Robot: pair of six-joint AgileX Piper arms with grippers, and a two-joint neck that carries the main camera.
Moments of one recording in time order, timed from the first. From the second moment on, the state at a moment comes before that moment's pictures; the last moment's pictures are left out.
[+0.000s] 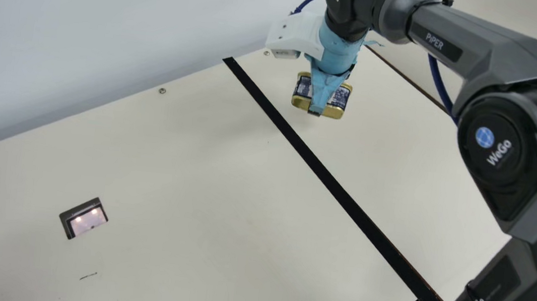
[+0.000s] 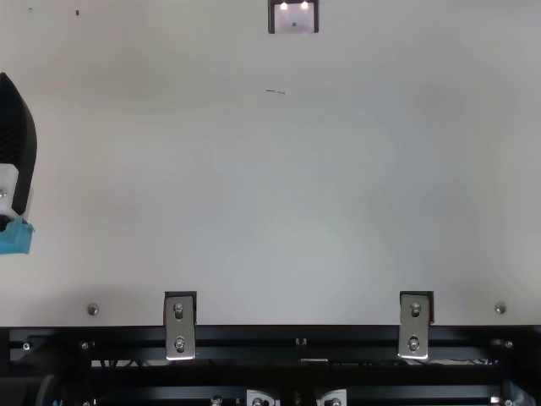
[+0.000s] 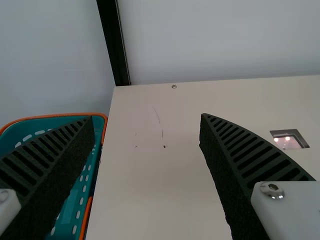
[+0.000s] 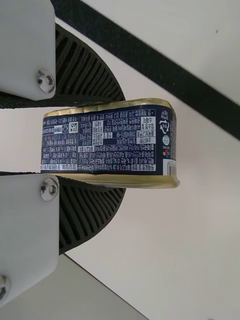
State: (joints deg) left arm 6.5 35.4 -27.4 -13.5 21.2 14.8; right arm -18.0 105.6 -85.1 -11.7 56.1 -49.7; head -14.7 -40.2
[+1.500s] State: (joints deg) left arm 6.5 35.4 -27.4 -13.5 21.2 14.8; right arm -14.2 101.6 -87.1 8.6 56.9 -56.7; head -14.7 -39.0
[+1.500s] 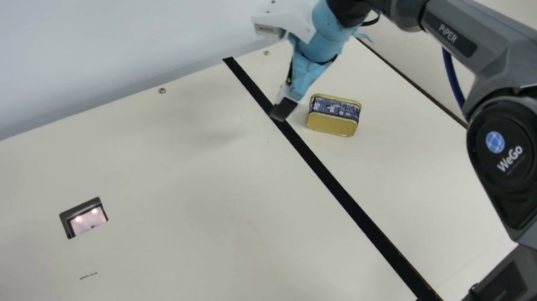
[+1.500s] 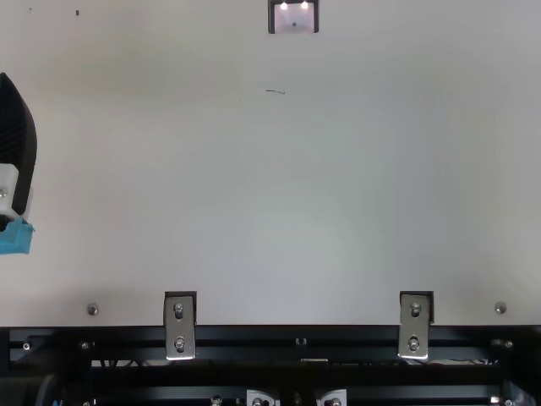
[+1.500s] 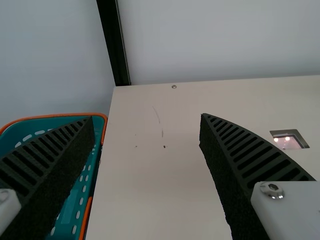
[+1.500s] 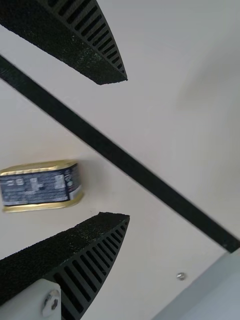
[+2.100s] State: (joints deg) left arm 6.5 35.4 -27.4 -13.5 21.2 14.8; right arm 2.9 99.8 -85.7 18.6 50.5 -55.7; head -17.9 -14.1
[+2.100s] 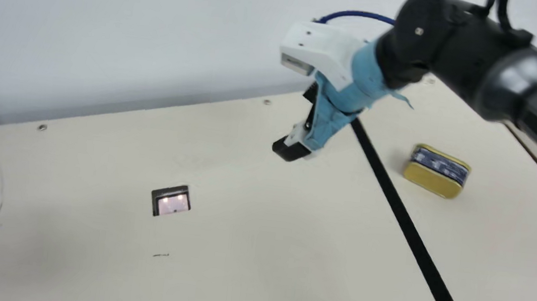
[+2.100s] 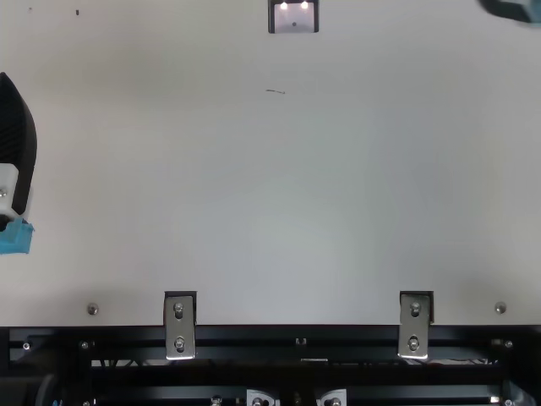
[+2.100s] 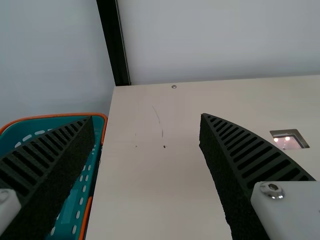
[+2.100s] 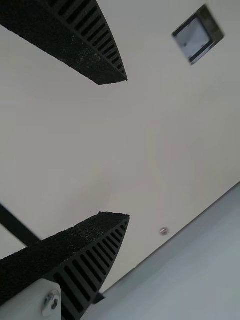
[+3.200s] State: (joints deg) left arm 6.5 35.4 -27.4 -13.5 21.2 14.8; right arm 13.8 83.2 -66.5 27.5 31.2 -49.4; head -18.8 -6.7
